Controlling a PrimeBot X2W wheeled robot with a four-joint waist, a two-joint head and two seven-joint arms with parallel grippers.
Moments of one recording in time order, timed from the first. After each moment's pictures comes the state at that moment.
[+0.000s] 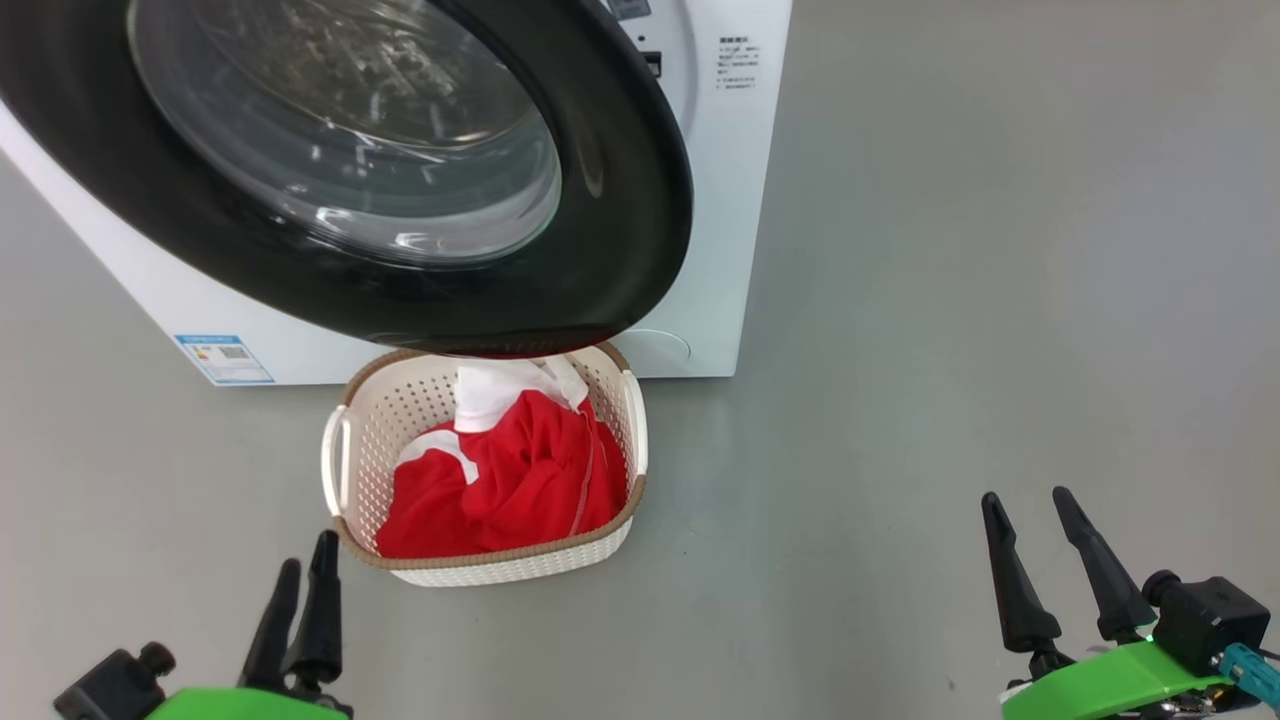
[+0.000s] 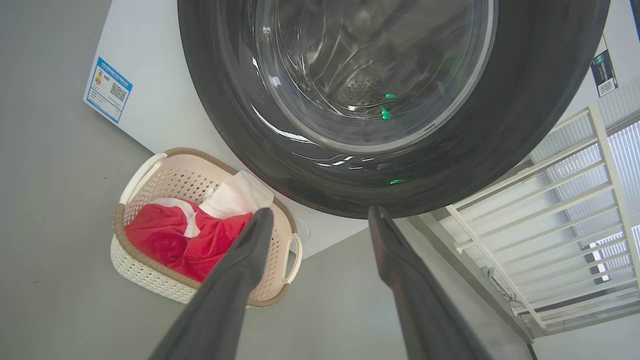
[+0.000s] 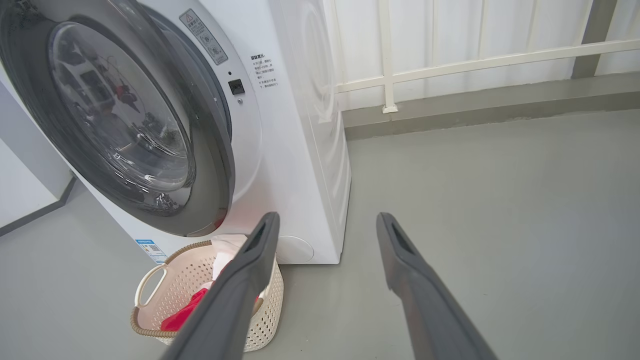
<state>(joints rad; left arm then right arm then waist) -0.13 0.18 -0.15 0.37 -1.11 -0.12 -0.25 0.02 -0.06 -0.02 0.20 0.37 0.13 -0.26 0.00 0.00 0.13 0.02</state>
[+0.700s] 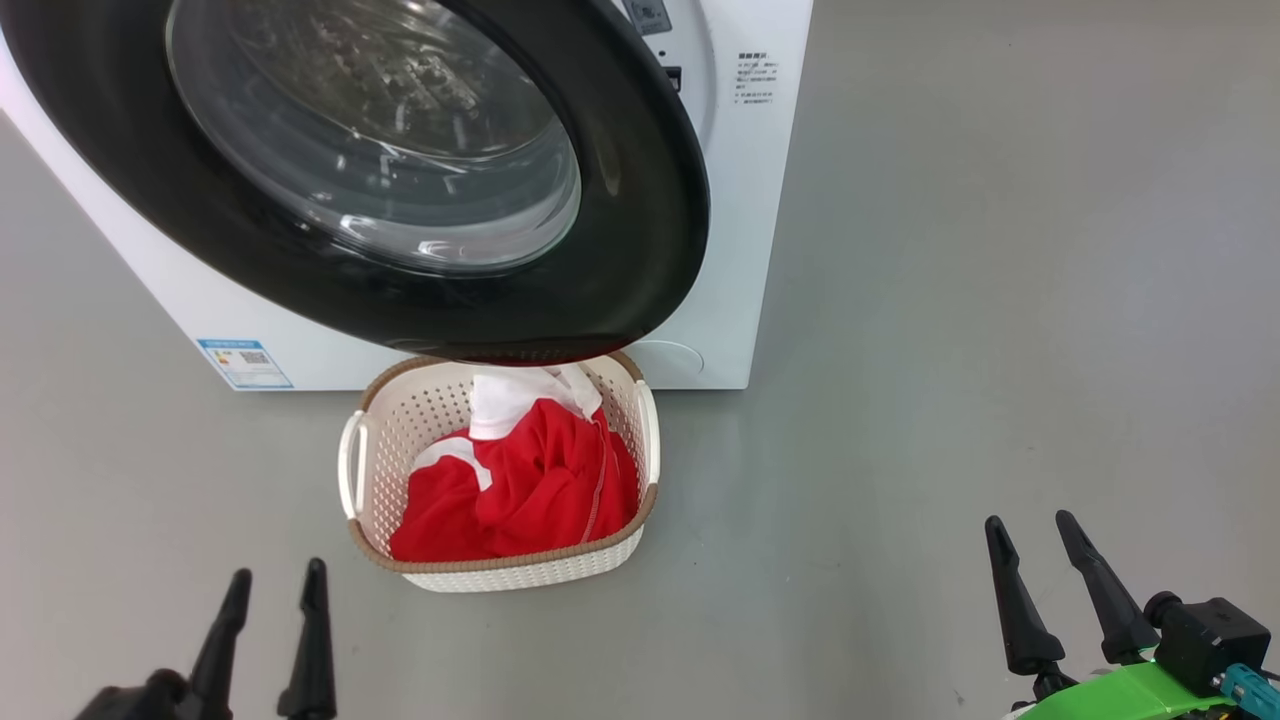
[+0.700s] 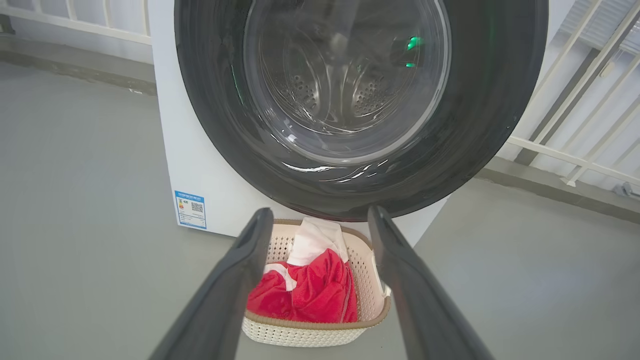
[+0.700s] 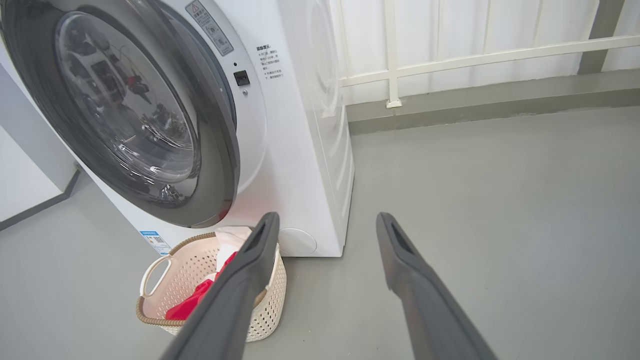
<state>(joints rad) 0.00 0.08 0.07 0.23 -0.40 -0.13 -0.25 0.06 -0.06 -0.02 0.20 0.37 0.13 -0.26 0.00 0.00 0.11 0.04</state>
